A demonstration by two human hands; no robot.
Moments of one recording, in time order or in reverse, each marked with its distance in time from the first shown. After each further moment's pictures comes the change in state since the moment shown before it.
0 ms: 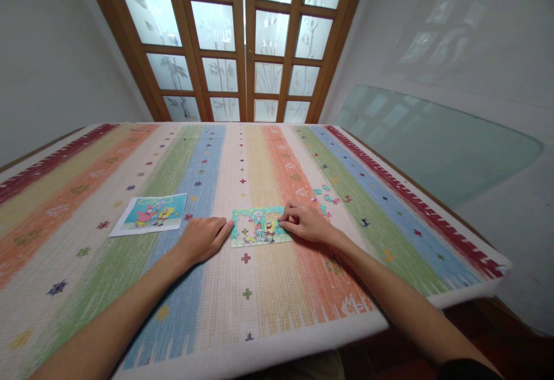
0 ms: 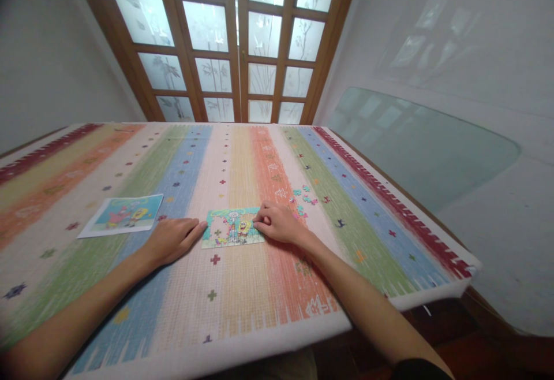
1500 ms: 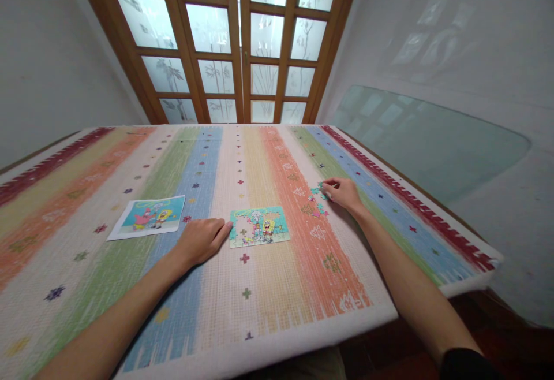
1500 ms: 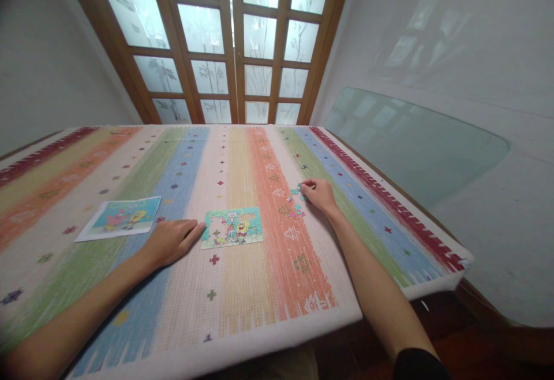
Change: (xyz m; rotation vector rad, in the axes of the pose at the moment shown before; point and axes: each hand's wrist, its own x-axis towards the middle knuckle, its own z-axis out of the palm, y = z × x) left_hand 0.001 -0.002 0.002 0.006 -0.003 -0.006; right_hand -0.012 0.099 -0.067 -0.202 0.490 0.568
